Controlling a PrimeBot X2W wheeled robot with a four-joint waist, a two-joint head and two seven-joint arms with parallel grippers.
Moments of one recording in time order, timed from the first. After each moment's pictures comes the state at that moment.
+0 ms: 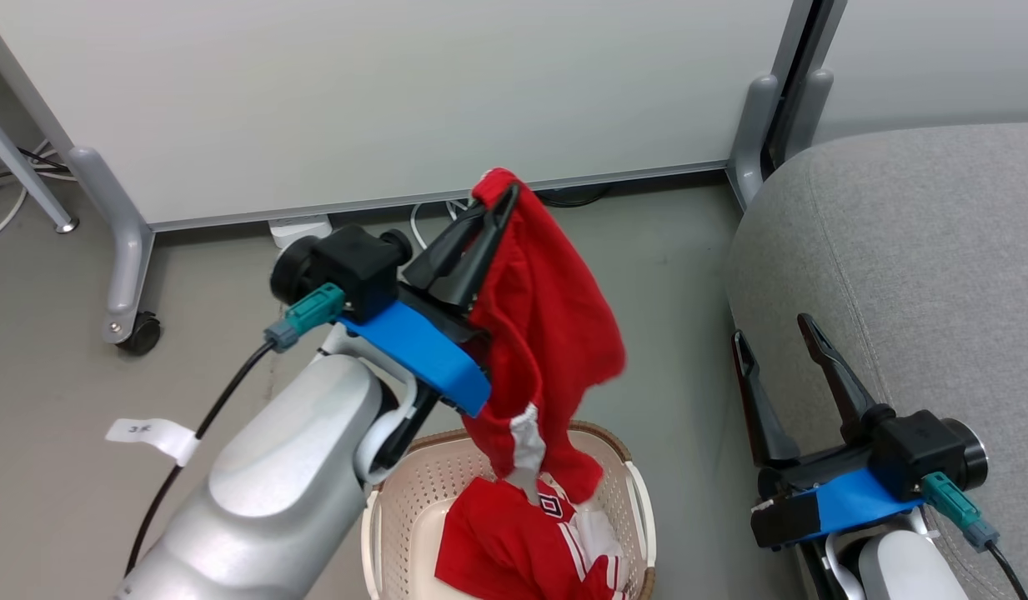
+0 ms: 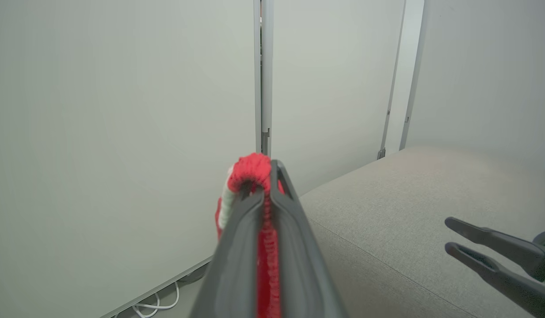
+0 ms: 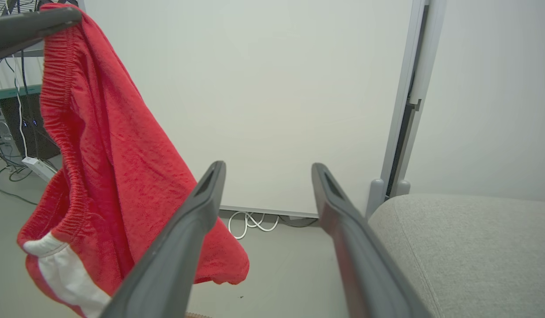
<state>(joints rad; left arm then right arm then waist) -0.71 0.23 -0.77 0.43 -0.66 -0.13 -0.26 -0.16 -0.05 0.07 0.17 0.06 0.13 -0.26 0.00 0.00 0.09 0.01</state>
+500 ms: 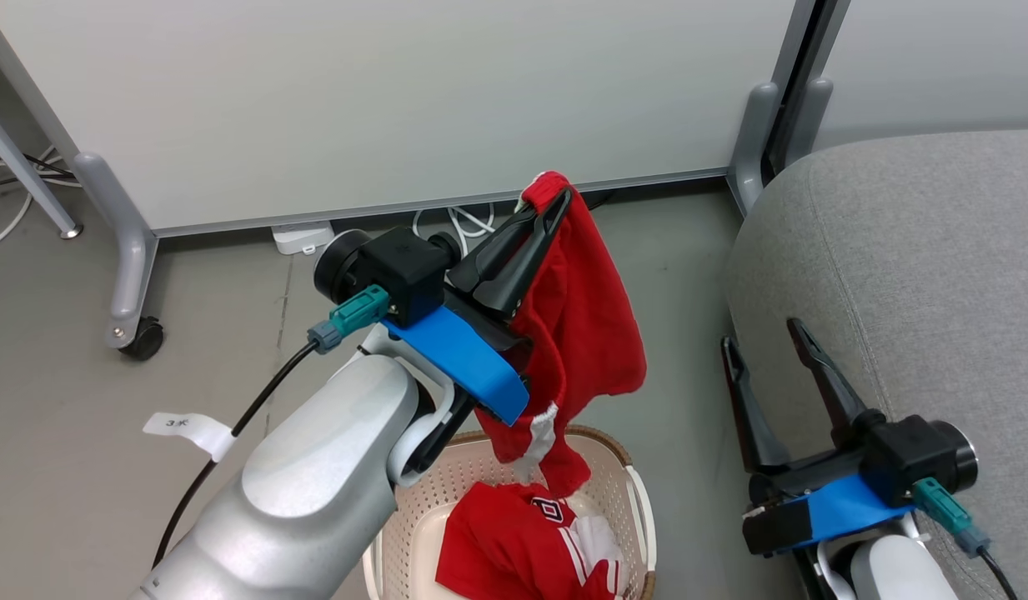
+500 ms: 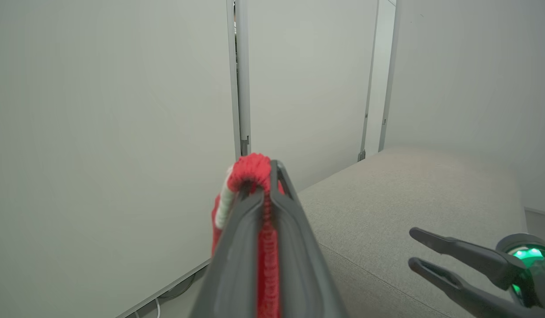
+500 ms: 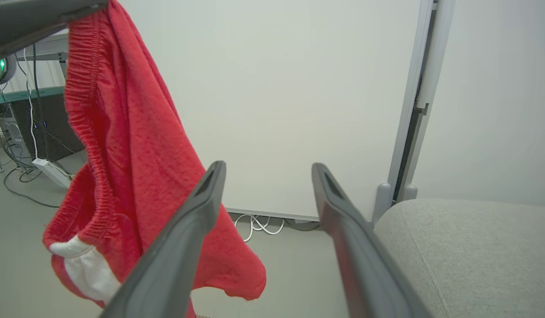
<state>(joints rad) -0.73 0.19 -0.82 0.41 -0.66 -0.13 -0.26 -0.15 -0.05 0.09 0.16 0.07 0.13 -0.26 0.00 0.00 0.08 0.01</state>
